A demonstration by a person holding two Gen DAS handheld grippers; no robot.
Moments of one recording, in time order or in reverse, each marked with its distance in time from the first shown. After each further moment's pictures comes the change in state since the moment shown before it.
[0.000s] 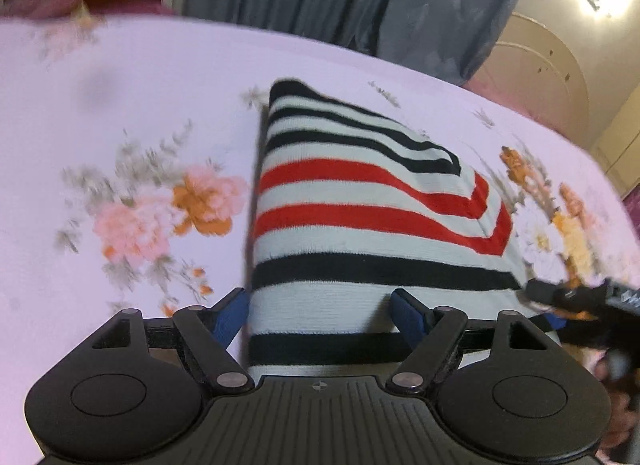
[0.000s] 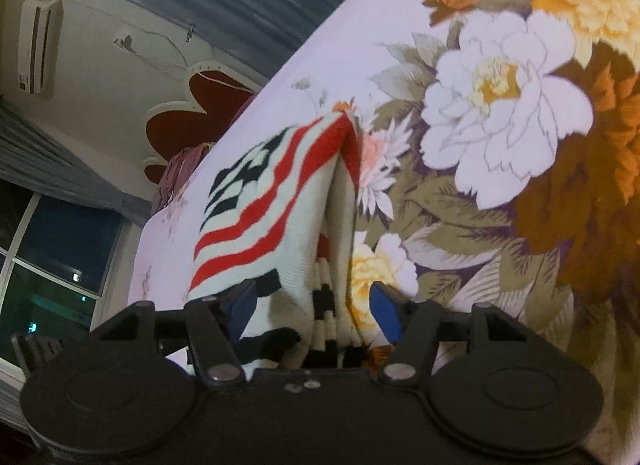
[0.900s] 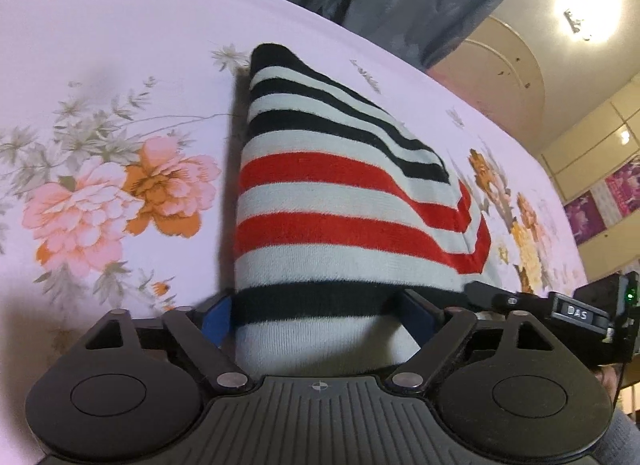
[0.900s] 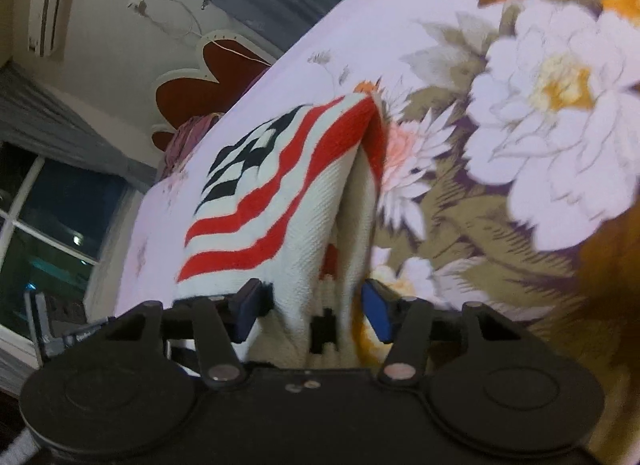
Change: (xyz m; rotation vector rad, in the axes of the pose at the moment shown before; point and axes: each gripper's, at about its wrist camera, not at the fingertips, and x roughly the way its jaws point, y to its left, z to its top) left arm 0.042 0.032 0.022 -0.072 0.104 -0.238; right arm 0.036 0.009 0.014 -0.073 0.073 0.034
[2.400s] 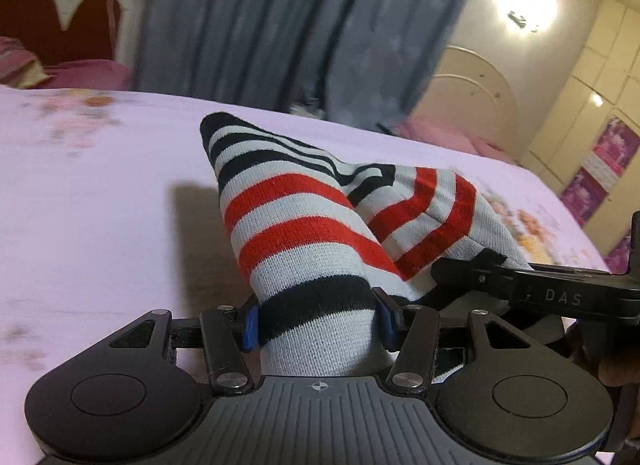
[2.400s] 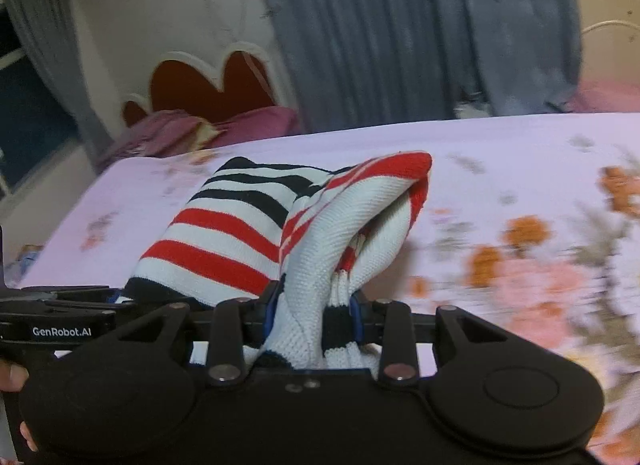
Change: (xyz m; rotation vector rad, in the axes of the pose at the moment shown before) left arm -0.061 0.018 0.012 0.265 -0.203 0.064; right arm 0.107 0.248 -0.060 -0.444 -0.213 -0.337
